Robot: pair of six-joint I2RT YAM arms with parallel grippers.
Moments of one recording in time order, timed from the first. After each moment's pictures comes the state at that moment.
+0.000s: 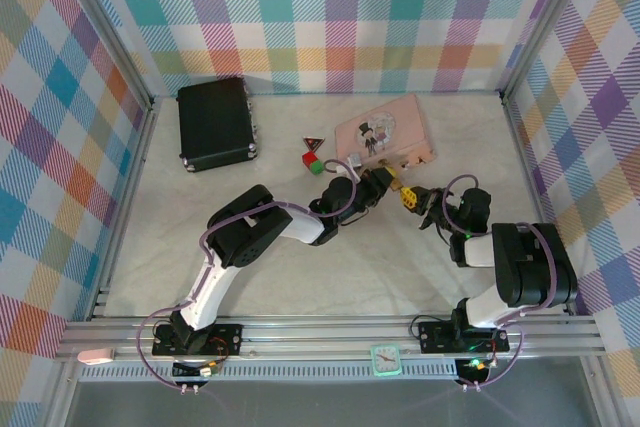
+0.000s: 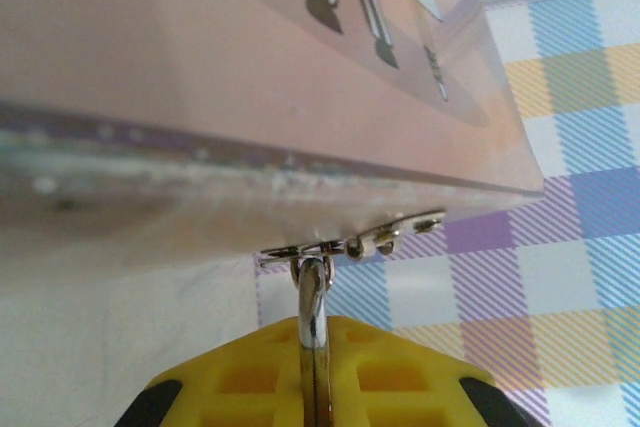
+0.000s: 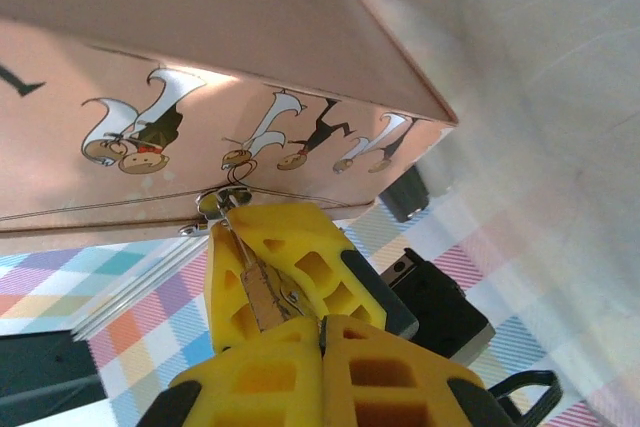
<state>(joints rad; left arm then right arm) -0.88 2.22 1.17 1.08 0.02 -1.42 -0.01 1.51 0.27 1.05 -0.80 2.03</state>
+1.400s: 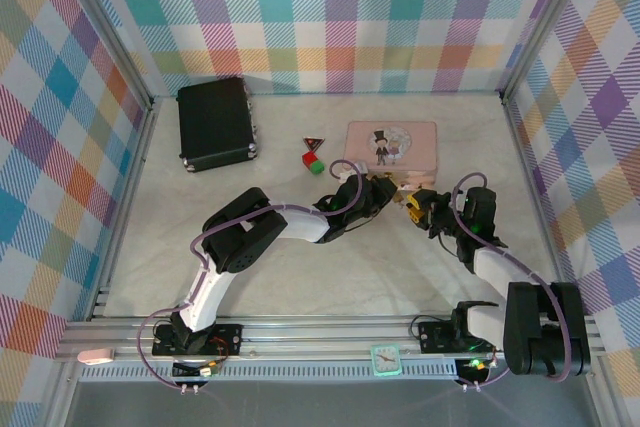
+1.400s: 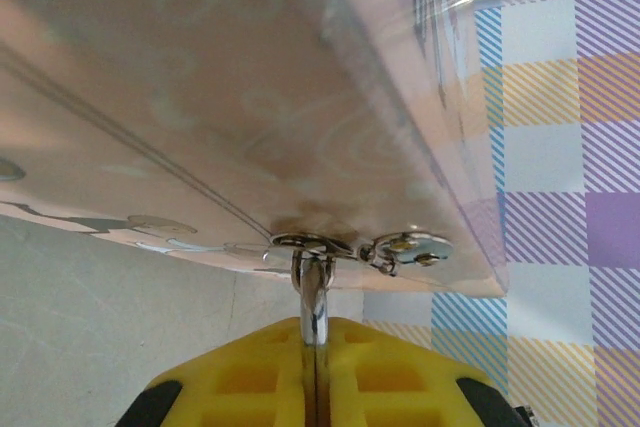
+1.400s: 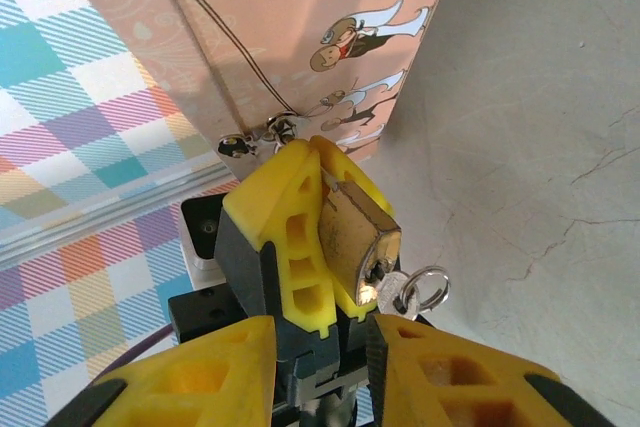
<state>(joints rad) -0.92 2.16 1.24 0.65 -0.04 -1.43 -0.01 1.16 0.31 0.38 -0.73 1.46</state>
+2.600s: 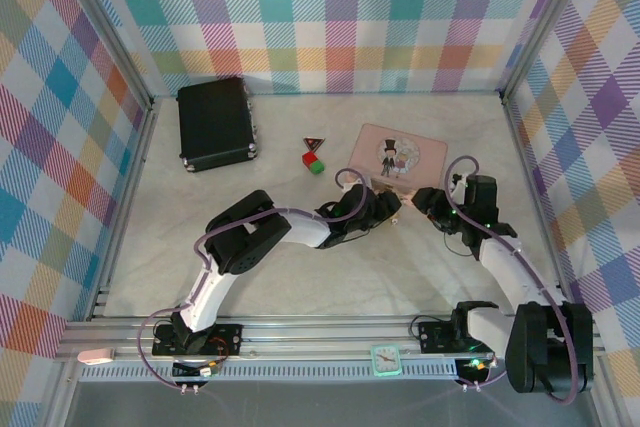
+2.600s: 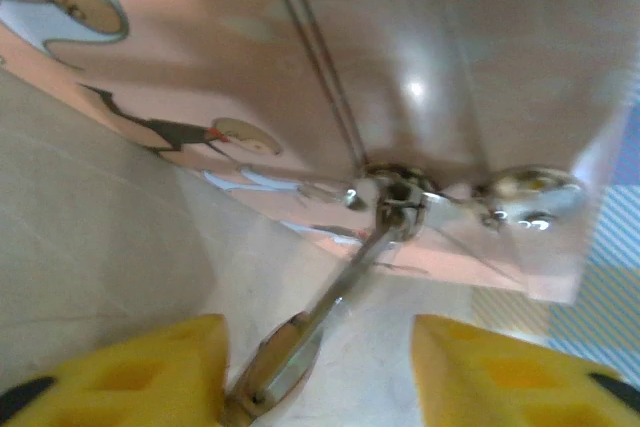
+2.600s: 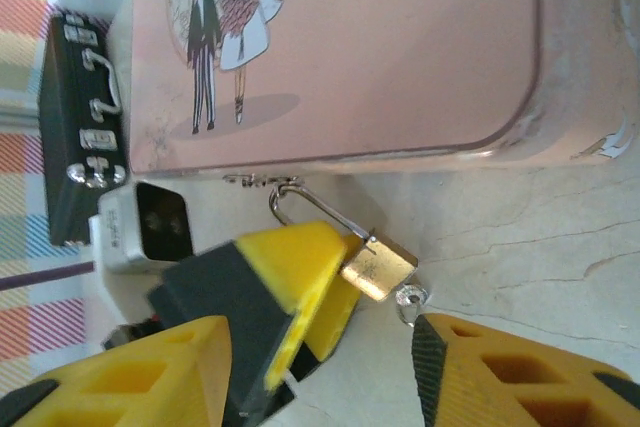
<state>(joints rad) -0.95 2.16 1.19 0.53 0.03 -1.30 0.03 1.06 0.51 -0.19 -0.49 0.71</state>
